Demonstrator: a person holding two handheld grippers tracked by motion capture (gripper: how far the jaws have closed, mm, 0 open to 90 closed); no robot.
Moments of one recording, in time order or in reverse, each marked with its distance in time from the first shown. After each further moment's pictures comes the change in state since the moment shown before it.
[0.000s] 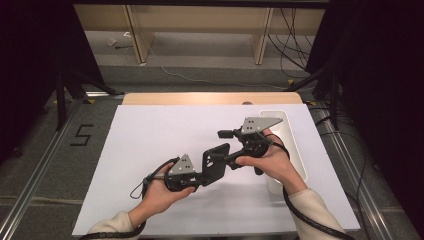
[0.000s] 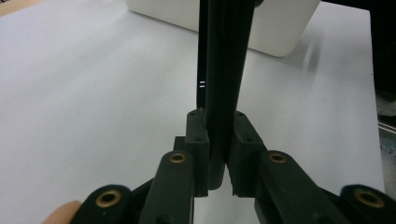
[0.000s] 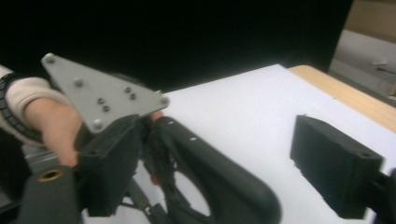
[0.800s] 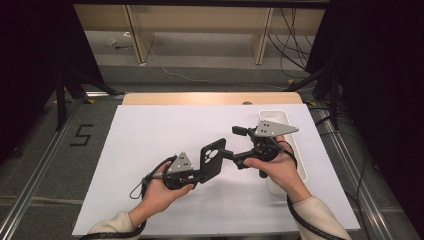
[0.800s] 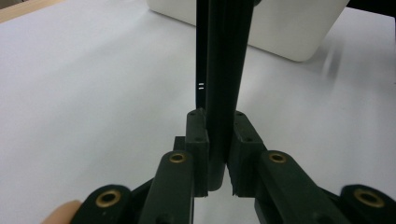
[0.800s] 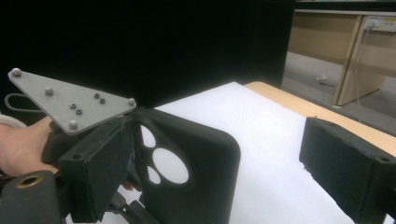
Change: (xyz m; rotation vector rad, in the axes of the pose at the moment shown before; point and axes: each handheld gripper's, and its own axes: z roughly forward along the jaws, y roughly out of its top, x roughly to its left) left arm 0.004 0.000 -0.002 -0.009 0.061 -0.037; right arm 0.002 -0.016 -0.020 -0.119 -0.168 0.036
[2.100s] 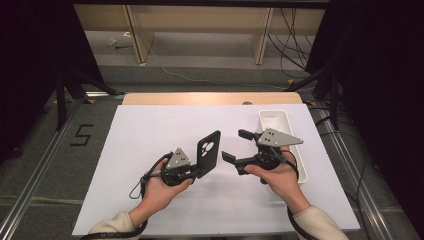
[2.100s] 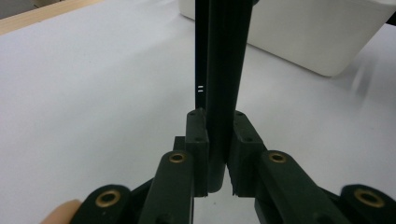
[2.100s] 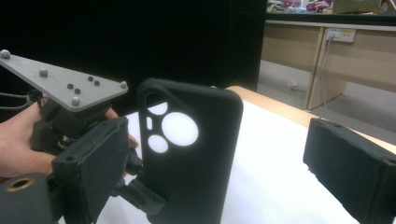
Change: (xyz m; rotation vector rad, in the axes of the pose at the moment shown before) left arm 0.004 0.005 -0.003 -0.017 0.097 -0.070; right arm 0.013 -0.014 -0.009 -0.042 -0.104 -0.004
